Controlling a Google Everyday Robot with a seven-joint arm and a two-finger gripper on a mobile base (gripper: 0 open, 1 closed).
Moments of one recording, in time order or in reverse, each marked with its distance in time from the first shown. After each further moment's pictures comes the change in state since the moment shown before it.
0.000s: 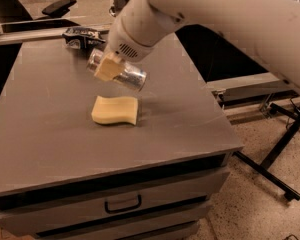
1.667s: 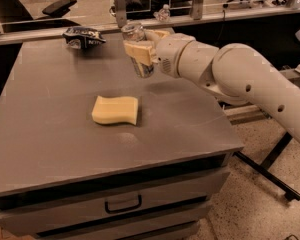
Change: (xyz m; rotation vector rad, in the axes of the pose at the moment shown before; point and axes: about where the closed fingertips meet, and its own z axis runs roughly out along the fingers) arm 0.052 -0.095 -0.028 0.373 -0.688 0.386
